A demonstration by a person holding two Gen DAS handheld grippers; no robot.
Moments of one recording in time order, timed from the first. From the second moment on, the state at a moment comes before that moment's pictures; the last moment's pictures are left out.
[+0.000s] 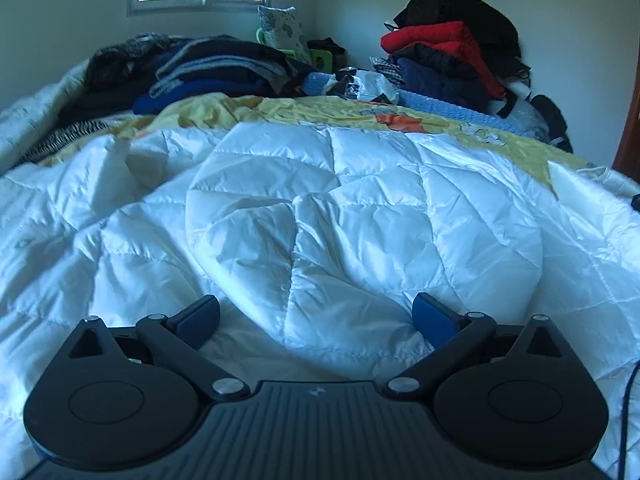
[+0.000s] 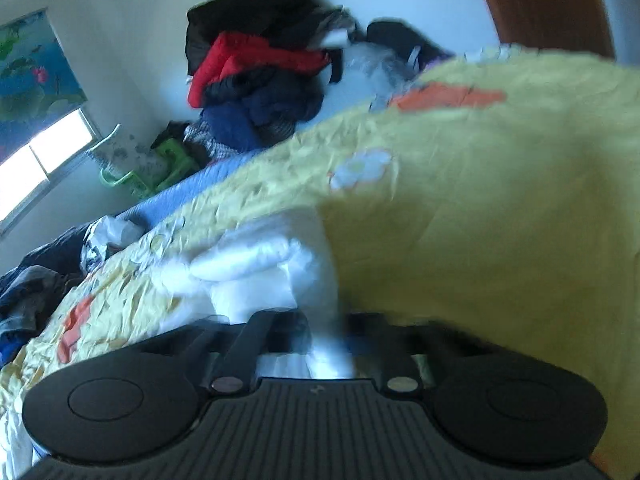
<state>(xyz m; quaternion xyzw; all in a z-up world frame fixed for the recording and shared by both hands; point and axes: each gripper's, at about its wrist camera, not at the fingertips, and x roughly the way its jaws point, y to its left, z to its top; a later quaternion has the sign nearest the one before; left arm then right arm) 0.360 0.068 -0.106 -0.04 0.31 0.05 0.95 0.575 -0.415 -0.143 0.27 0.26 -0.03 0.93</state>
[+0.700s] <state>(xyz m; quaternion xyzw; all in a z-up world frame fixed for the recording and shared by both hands) 0.455 -0.078 0.017 -0.33 0.31 -0.20 0.87 0.511 -0.388 -0.076 0.31 0.10 0.22 0.92</state>
